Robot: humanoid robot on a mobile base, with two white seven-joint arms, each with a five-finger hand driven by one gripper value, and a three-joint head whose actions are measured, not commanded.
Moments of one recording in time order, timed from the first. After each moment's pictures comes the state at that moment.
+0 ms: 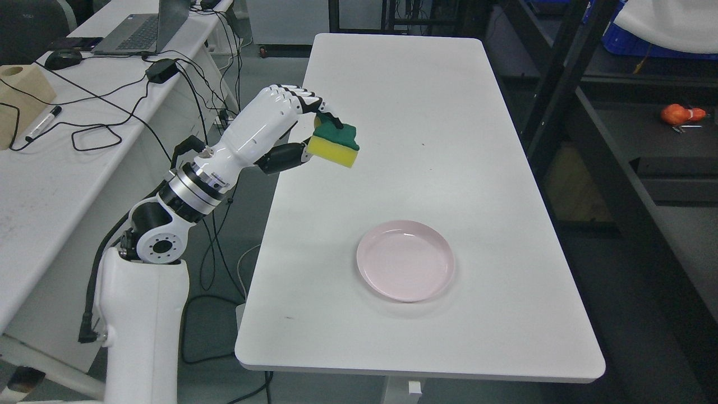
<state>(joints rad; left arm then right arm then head) -0.73 0.01 0.13 -1.39 -0.69 -0.79 -0.46 -0.08 0.00 -0.21 0.00 -0.12 0.00 -0.07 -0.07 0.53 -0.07</state>
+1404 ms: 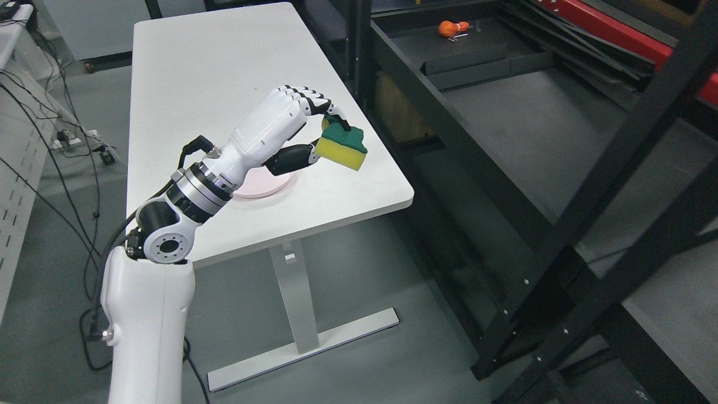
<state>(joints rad) -0.73 0.00 0.11 -1.39 -0.70 -0.79 -0.46 -0.08 0.00 -0.21 0.00 -0.12 0.00 -0.08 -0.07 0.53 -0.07</state>
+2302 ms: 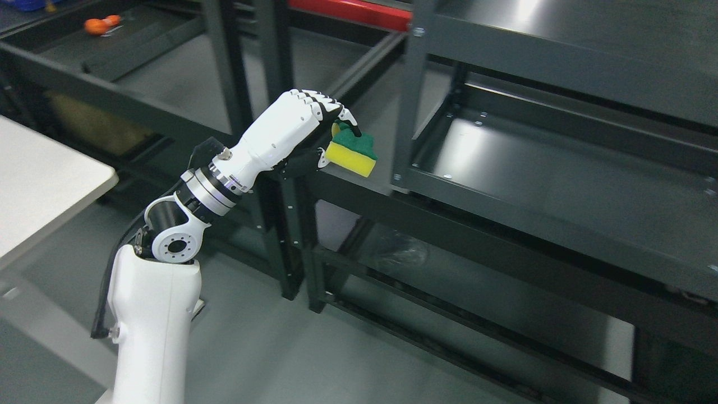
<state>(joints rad) -0.73 0.00 0.08 -1.39 -0.70 -0.79 -0.46 -0.08 0.00 -0.21 0.00 -0.12 0.00 -0.07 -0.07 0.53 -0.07</state>
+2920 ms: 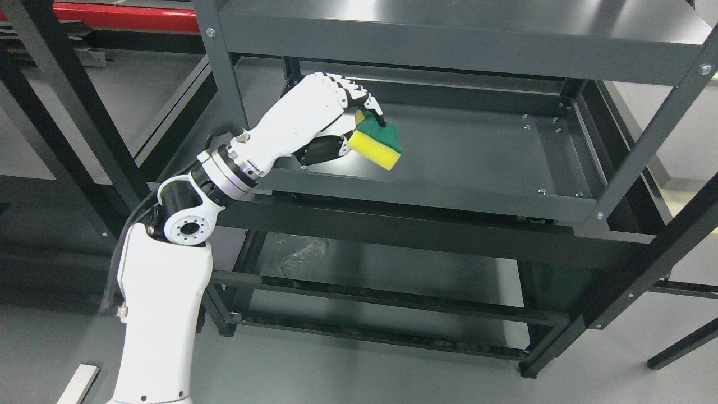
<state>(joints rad) -0.83 0.00 -0.02 -1.38 -0.69 -0.79 -0.46 -0.08 0.00 -0.21 0.00 -0.12 0.00 -0.07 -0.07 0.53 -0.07</state>
